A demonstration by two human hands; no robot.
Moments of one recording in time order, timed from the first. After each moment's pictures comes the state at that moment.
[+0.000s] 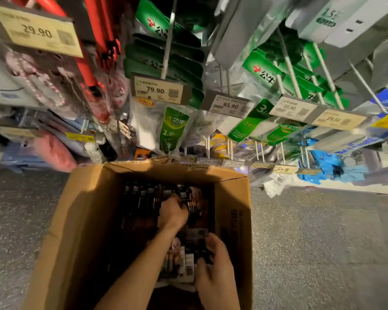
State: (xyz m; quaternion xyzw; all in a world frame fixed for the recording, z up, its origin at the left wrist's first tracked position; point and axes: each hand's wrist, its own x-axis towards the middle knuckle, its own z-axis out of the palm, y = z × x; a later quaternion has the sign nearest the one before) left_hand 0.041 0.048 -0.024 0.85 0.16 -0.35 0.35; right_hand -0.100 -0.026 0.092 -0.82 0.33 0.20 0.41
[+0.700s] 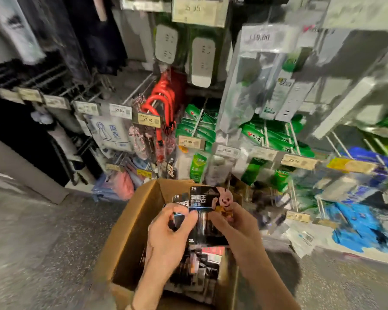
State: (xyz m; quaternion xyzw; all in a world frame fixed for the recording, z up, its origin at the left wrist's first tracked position) left_hand -0.107 0.078 0.292 0.78 0.13 0.05 0.61; right_hand -0.098 -0.084 0.296 -0.69 0.09 0.10 0.71
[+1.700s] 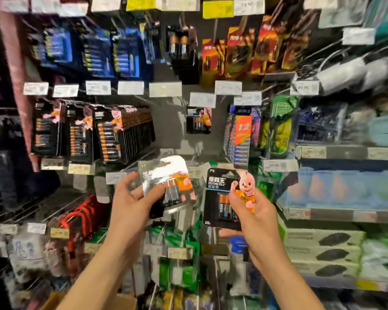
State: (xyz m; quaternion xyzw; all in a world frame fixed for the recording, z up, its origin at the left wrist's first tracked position) left_hand -0.129 -0.221 0.581 0.61 -0.06 0.15 0.77; right_hand -0.163 -0.433 0.555 -0.63 -0.02 -0.21 0.75
